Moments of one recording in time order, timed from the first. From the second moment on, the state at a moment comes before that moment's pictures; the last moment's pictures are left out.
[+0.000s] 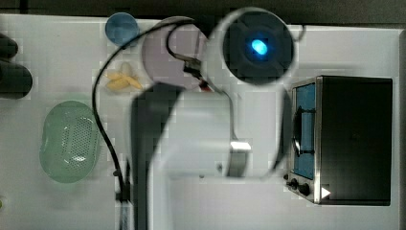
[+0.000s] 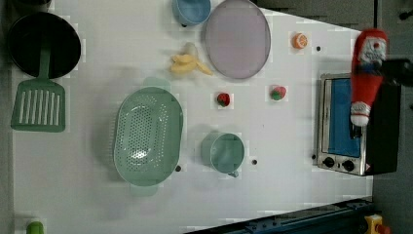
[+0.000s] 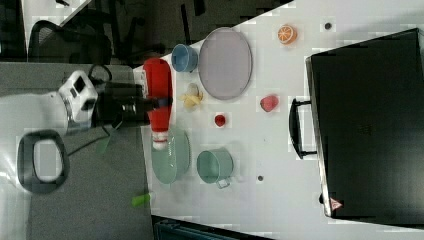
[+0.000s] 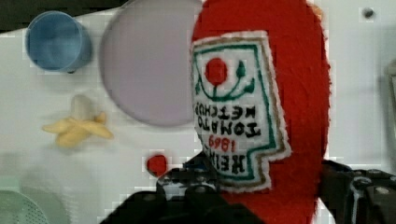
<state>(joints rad) -0.06 0.01 0.00 -1.85 0.05 0.39 -0.64</state>
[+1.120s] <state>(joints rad) -0.07 0.24 -0.02 -2.42 0.06 0.96 -0.64</state>
